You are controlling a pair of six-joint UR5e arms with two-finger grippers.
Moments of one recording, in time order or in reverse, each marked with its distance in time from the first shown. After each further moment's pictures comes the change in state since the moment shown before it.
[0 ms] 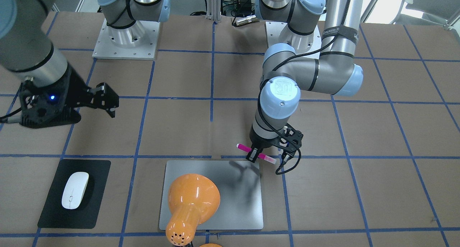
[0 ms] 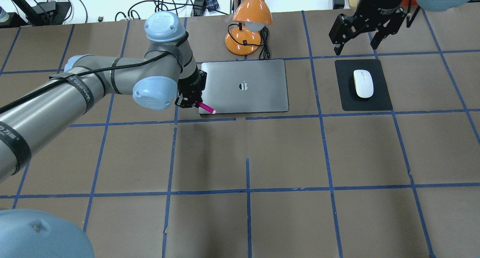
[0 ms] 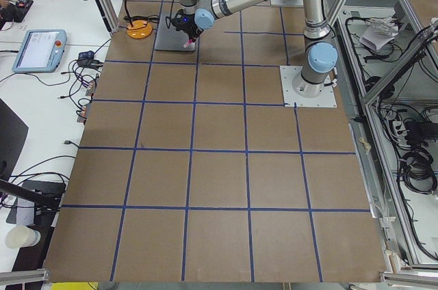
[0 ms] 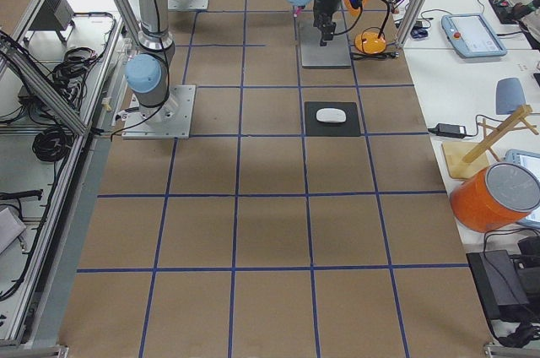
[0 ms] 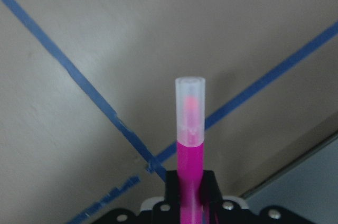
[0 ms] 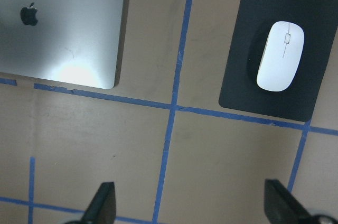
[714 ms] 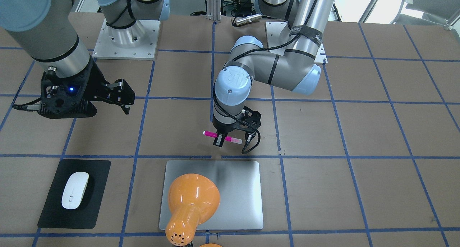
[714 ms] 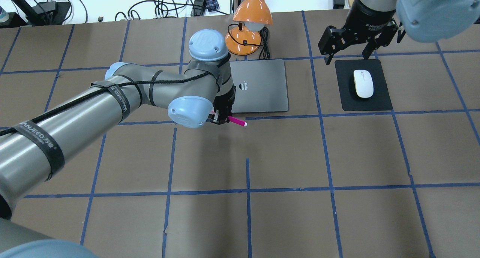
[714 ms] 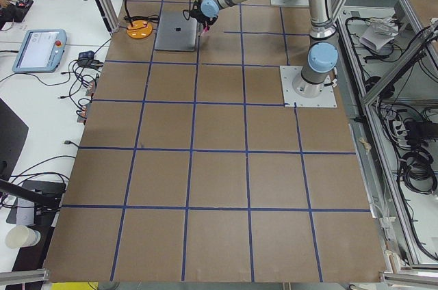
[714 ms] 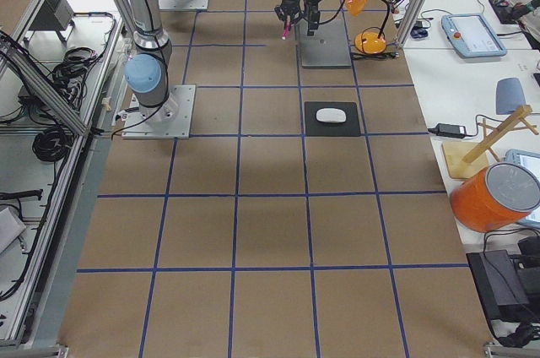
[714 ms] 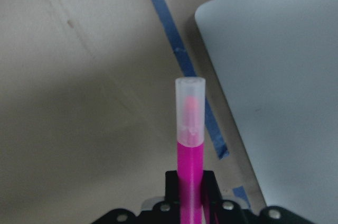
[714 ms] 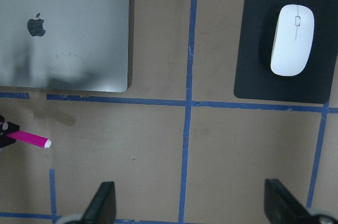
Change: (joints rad) left arm -0.150 -0.023 -0.037 0.007 -0.057 -0.359; right arm 0.044 0.000 0.010 -0.017 -0.005 0.152
